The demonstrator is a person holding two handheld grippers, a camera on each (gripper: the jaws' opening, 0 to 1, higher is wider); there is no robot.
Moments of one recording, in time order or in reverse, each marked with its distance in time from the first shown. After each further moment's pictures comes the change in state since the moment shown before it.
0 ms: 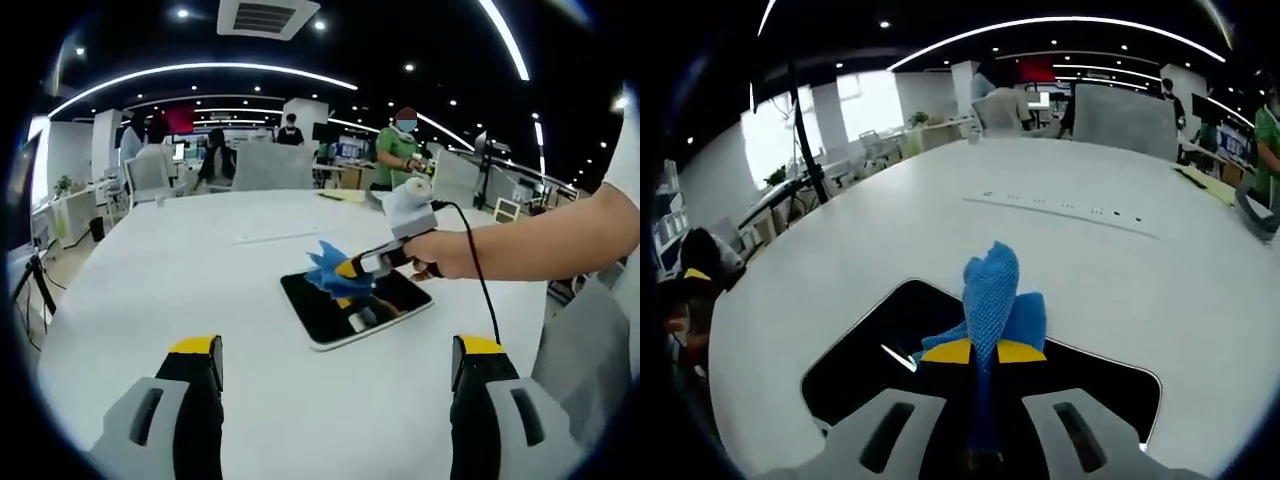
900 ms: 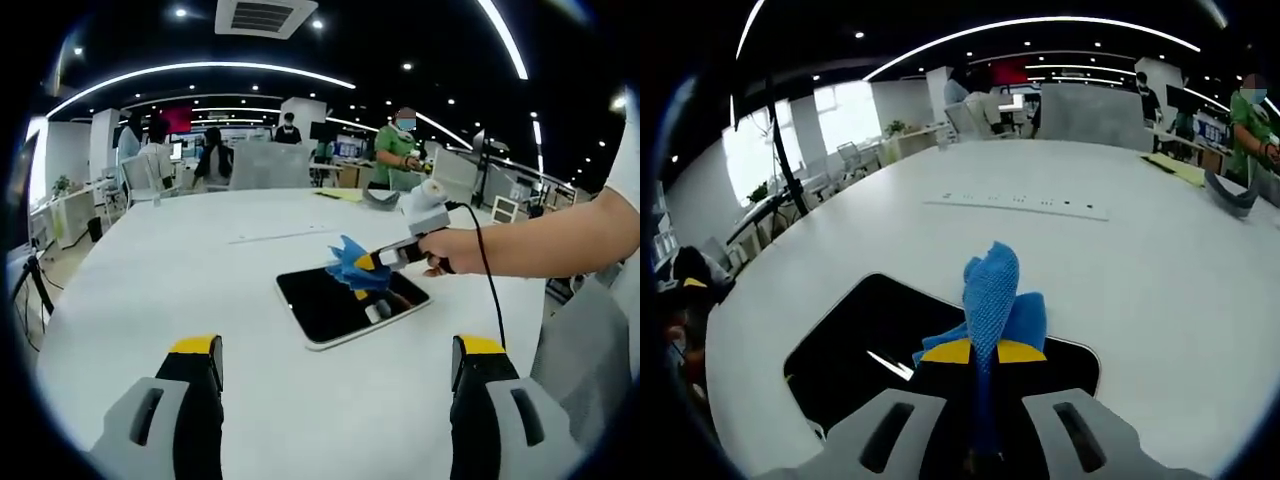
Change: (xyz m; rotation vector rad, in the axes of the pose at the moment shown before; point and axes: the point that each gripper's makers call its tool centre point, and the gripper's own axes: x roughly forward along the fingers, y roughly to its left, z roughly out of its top) left arm 0.003 -0.004 -0.002 0.001 0.004 -0.011; right arm -0.027 -0.041 -0.013 0.070 -0.020 -0.071
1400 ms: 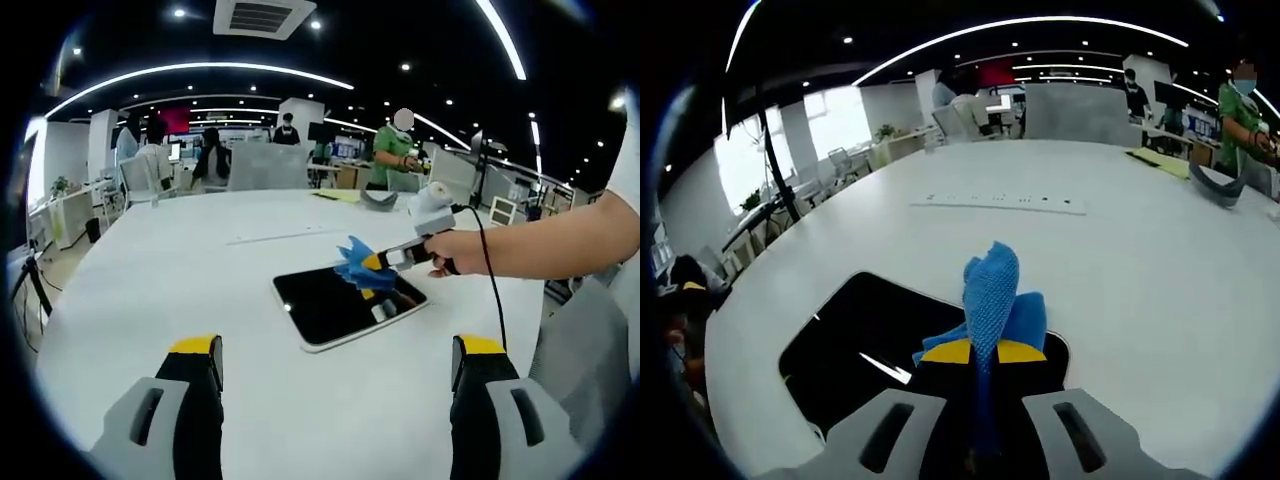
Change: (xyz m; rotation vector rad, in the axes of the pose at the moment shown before) left arm 0.002 -0.003 0.001 0.003 -0.003 -0.009; right arm -0.011 -0.017 -0.005 0.033 -0.006 -0.032
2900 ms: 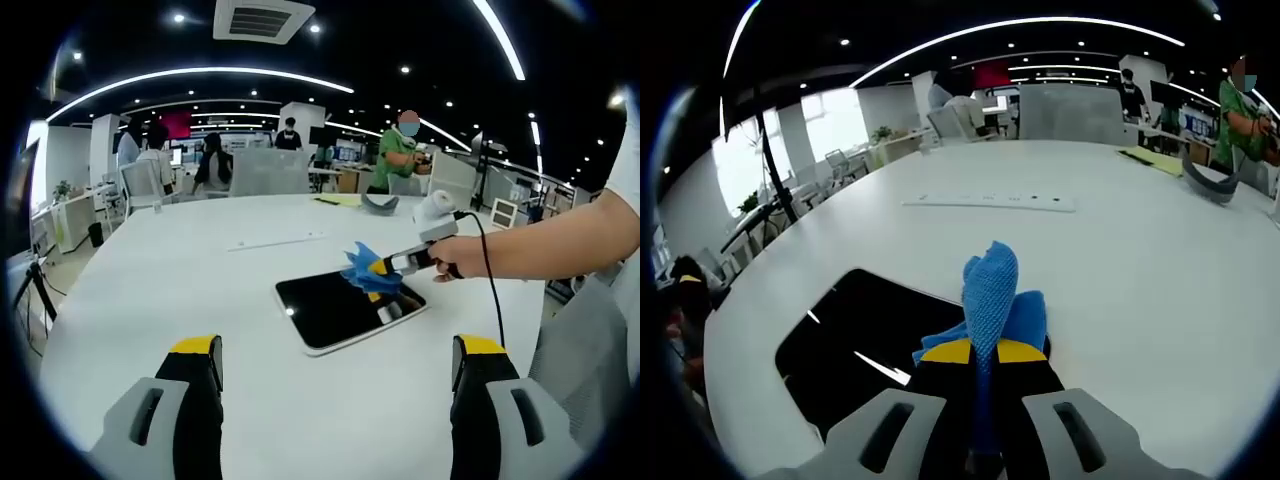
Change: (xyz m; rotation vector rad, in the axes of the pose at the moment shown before) left arm -0.007 0.000 0.005 0.010 -0.015 0.014; right arm -0.006 -0.009 -0.005 0.001 -0.003 -0.005
